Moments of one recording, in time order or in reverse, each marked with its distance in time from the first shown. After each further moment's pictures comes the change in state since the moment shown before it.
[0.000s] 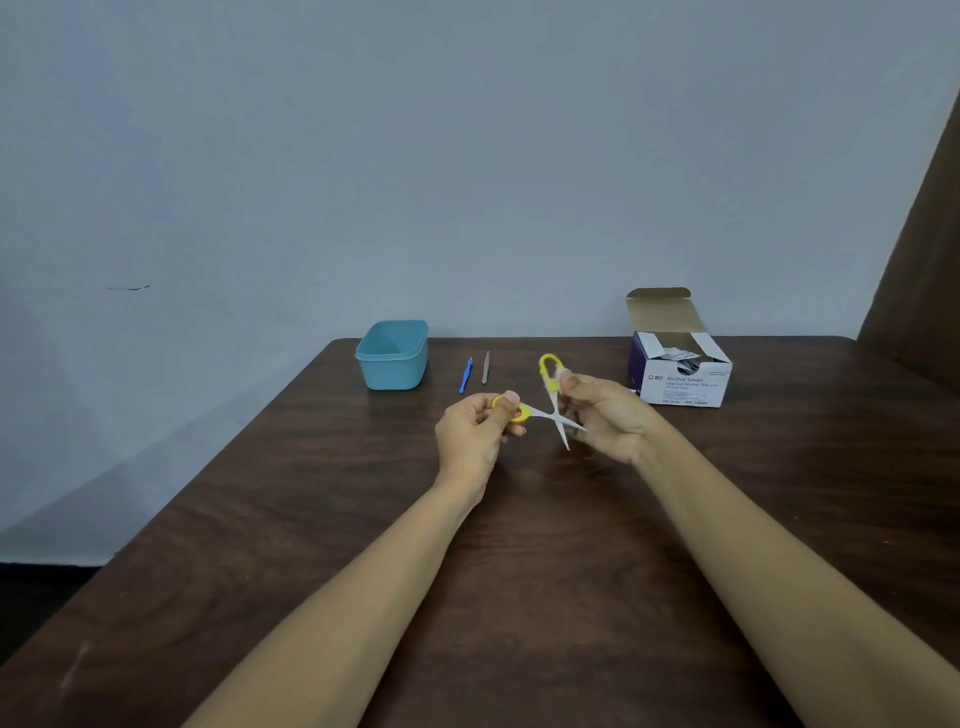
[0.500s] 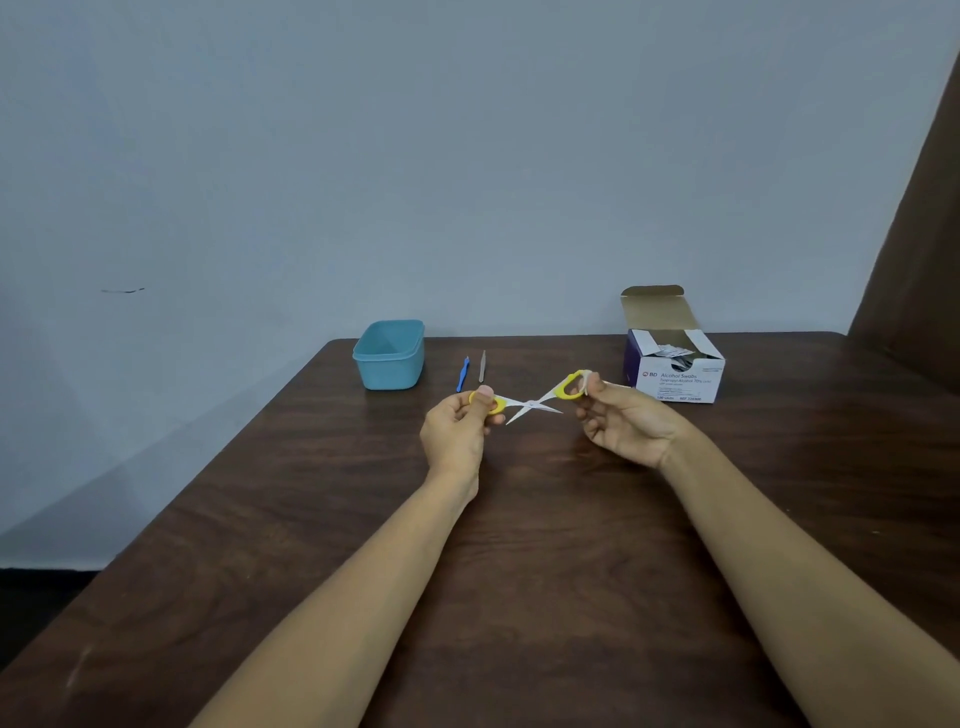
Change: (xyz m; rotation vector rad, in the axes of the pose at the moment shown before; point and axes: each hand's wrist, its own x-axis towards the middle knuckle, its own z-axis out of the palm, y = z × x) left_hand 0.005 0.000 -0.003 -0.109 0.180 -0.110; right_hand -0.009 0.000 -0.030 0.140 -0.023 0.036
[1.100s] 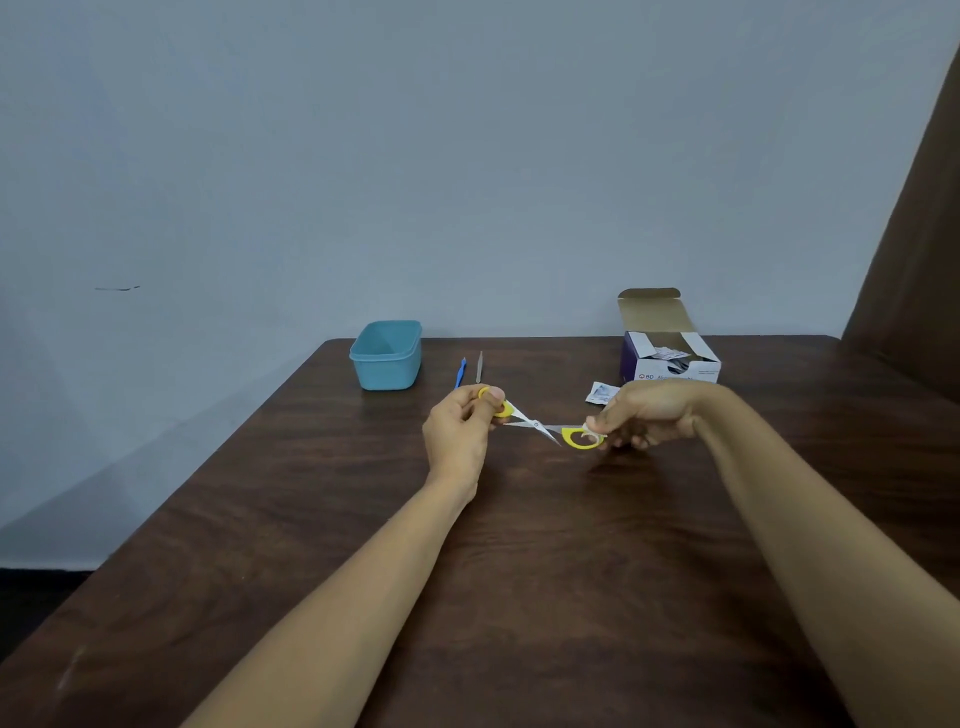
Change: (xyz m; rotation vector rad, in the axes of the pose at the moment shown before) left_hand -0.005 0.004 -0.001 0.073 -0.107 0.119; right_hand -0.016 -0.048 -0.002 -0.967 -0.074 0.352
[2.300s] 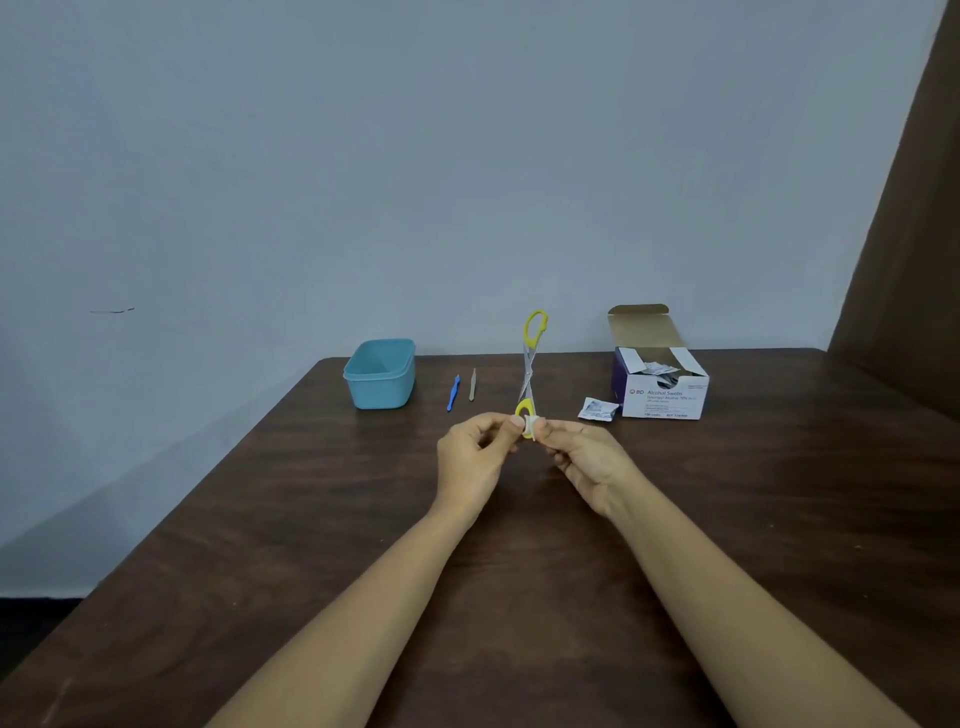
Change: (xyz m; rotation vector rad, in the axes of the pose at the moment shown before) left_hand -0.005 -0.010 0.002 0.235 -0.200 0.199; right_hand 0.029 0.005 0.088 0.814 0.384 -0.325
